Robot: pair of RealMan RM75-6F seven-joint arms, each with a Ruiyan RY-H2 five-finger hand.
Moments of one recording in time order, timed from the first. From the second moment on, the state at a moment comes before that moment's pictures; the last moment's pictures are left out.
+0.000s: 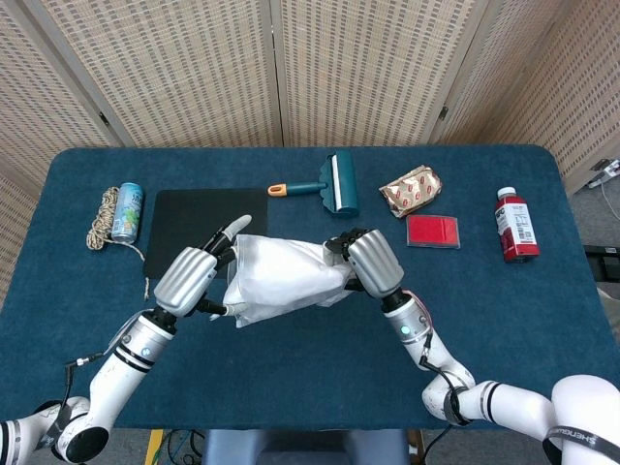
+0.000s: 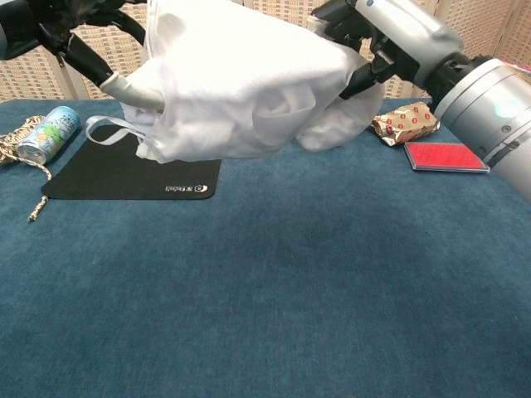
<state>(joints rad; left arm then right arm) -0.67 -1.25 -0.26 -1.92 1.32 1.11 0.07 0.74 -1.70 0.24 -1.28 -1.56 1.34 0.16</state>
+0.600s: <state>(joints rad) -0.65 -1.25 -0.23 -1.90 1.31 1.16 0.14 0.73 -1.69 0.24 -1.29 -1.56 1.35 0.17</state>
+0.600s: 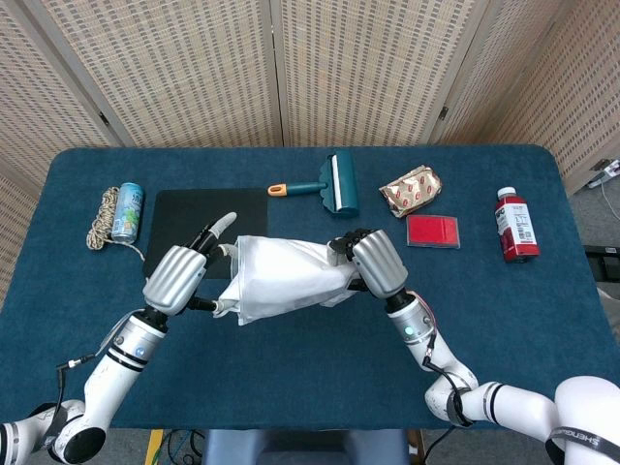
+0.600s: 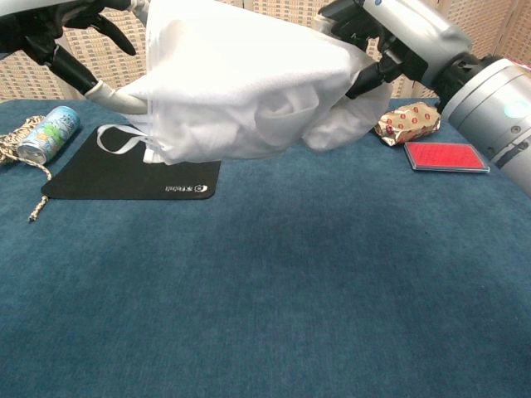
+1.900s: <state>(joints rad) -0.66 -1.31 -0.23 -1.88 1.35 1.18 0.11 0.73 -1.71 0.23 -1.28 -1.55 1.34 0.18</state>
